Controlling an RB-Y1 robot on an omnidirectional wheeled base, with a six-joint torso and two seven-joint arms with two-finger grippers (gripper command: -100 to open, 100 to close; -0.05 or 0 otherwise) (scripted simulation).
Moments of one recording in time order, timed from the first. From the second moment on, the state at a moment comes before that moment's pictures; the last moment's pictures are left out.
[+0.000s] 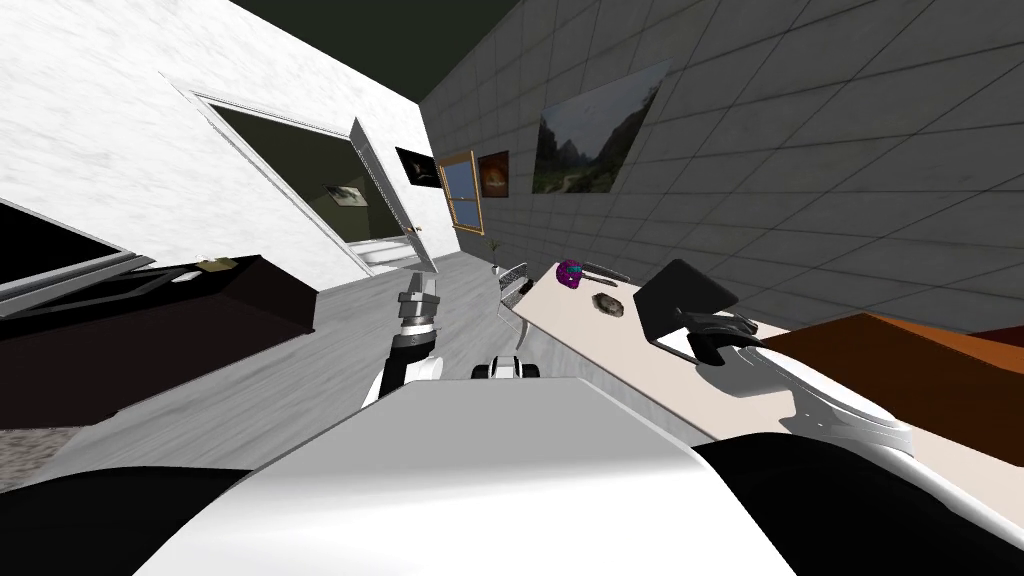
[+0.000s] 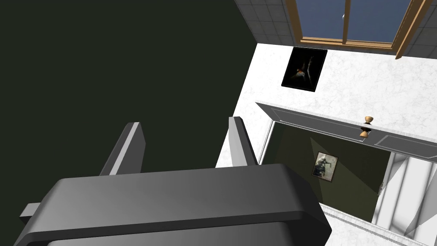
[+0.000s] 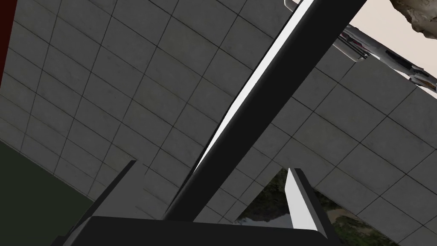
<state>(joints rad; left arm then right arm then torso) 0.53 0.01 -0.06 -2.33 -0.08 -0.38 0.02 0.63 -1.03 -0.48 -1.70 0.45 0.51 0.45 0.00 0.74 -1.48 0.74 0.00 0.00</state>
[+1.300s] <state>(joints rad) 0.53 0.01 -0.06 -2.33 -0.08 -0.38 0.02 0.53 -1.02 -0.49 -1.63 0.20 0.44 0.30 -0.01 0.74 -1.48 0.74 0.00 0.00</state>
